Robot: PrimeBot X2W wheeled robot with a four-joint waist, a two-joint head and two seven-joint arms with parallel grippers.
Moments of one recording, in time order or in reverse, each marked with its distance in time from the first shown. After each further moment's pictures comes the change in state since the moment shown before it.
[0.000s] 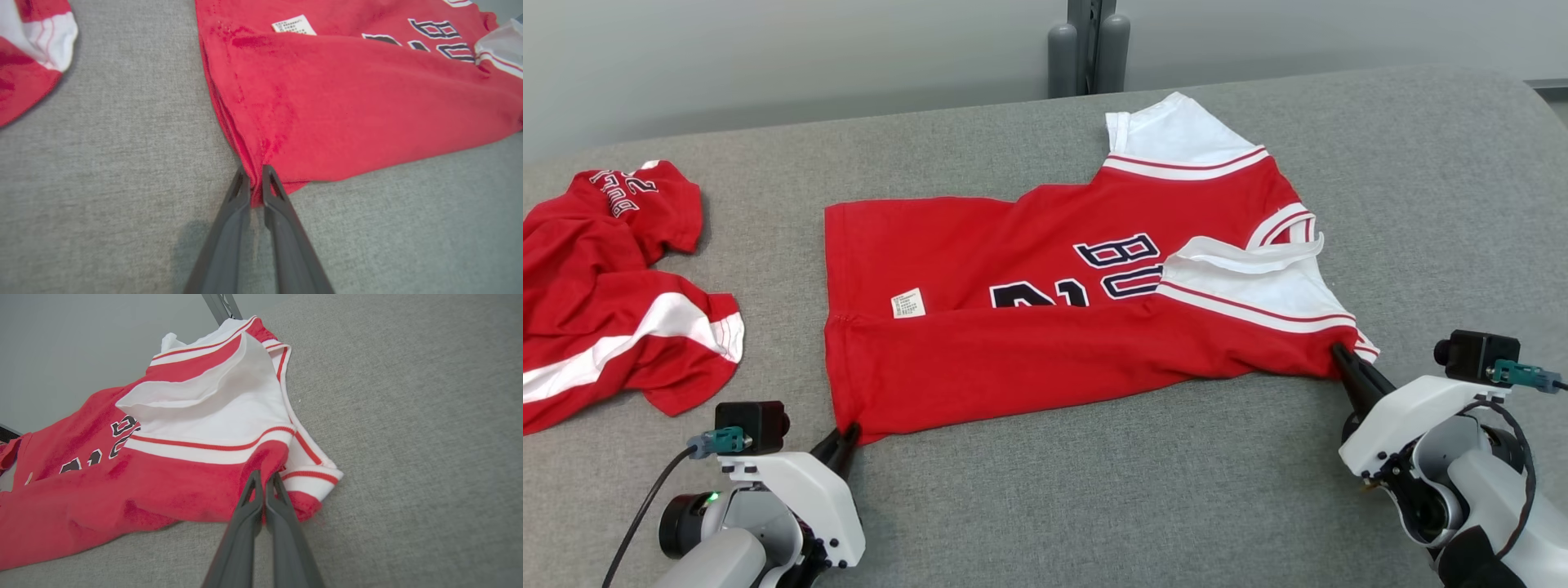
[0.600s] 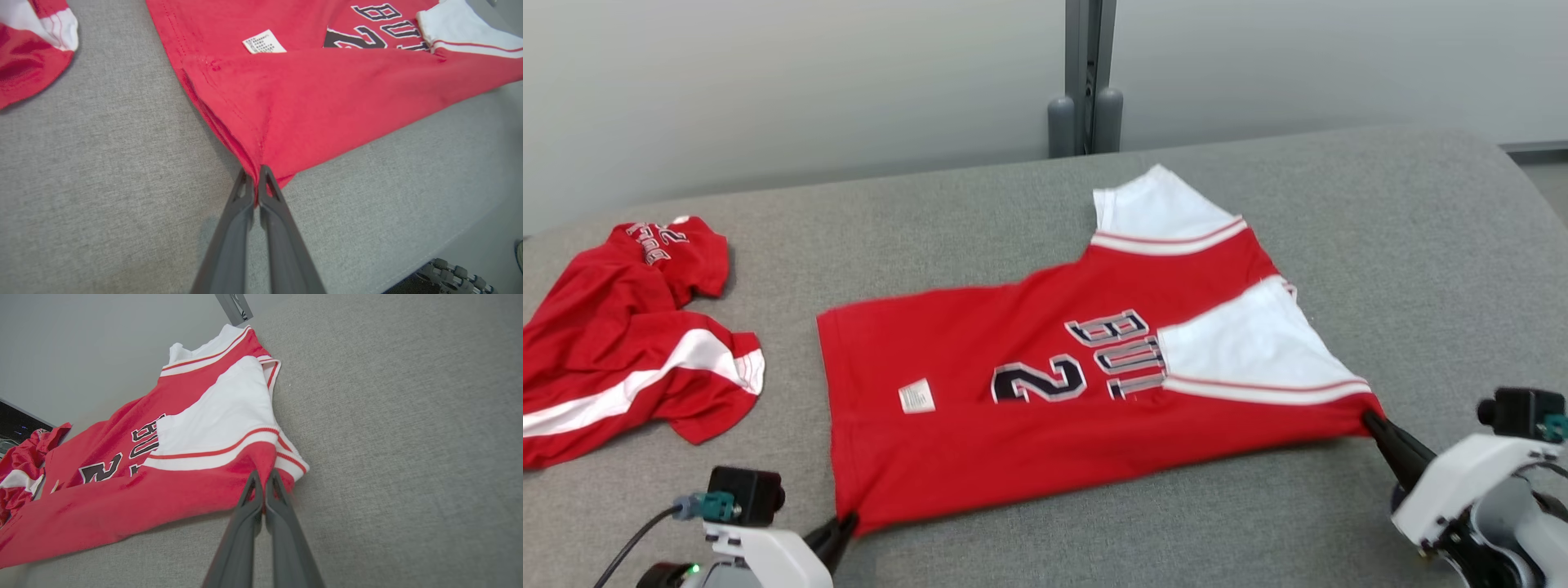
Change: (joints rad) left arm 0.163 0.212 -0.039 -0.351 -0.033 0.062 0.146; right arm 0.182 -0.164 0.033 -0.227 0.151 0.000 0.104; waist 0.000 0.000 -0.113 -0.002
